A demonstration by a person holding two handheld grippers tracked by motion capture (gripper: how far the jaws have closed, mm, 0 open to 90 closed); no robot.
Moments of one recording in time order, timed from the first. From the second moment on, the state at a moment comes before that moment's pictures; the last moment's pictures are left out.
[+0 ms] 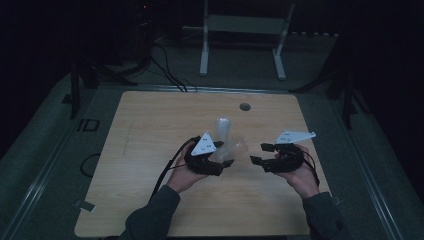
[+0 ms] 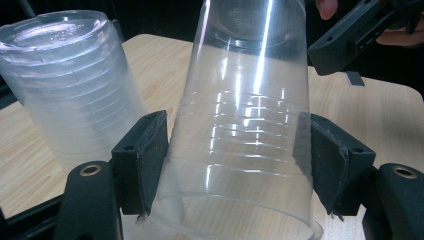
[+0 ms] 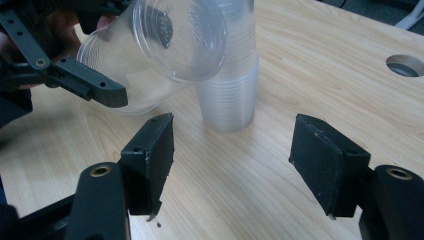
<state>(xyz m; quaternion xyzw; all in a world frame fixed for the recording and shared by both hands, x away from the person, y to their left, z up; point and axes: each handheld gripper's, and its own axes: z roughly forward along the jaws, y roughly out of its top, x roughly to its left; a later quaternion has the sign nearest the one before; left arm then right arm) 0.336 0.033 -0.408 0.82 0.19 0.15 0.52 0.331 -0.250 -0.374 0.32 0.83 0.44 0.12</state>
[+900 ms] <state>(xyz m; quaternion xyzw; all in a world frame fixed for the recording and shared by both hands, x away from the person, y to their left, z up) 0.340 0.030 -0.410 0.85 0.17 0.12 0.48 0.333 -0.244 -0.368 0.28 0.87 0.38 0.12</state>
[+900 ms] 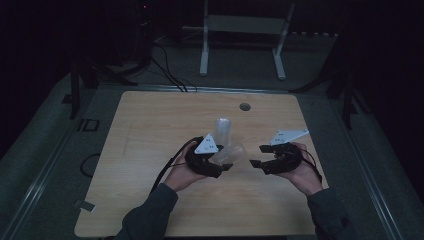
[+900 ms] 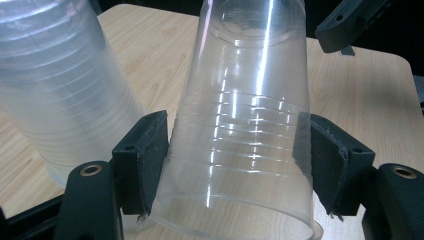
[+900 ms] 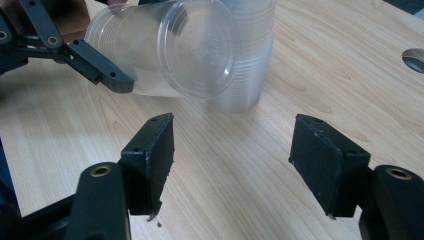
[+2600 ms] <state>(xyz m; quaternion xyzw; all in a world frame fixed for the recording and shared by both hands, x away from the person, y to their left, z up) 0.339 0.021 -0.414 0.88 0.13 0.11 0.43 0.332 -0.227 -0.360 0.20 0.93 0.27 0.11</state>
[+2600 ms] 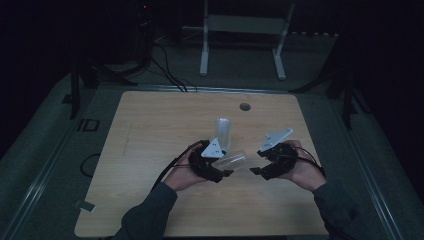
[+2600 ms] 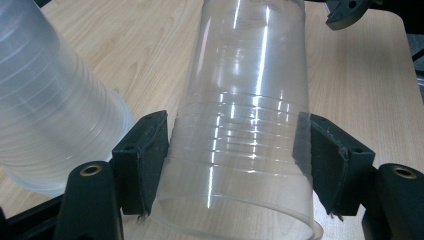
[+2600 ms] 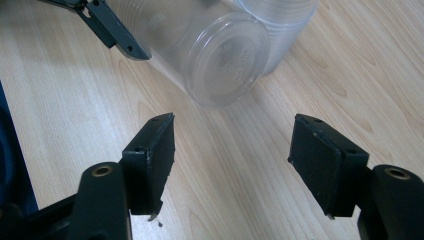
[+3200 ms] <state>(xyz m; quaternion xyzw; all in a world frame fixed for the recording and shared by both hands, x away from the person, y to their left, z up) 0.337 0.017 -0.414 0.89 0.12 0.11 0.42 0.332 -0.220 -0.359 0.18 0.95 0.25 0.11</state>
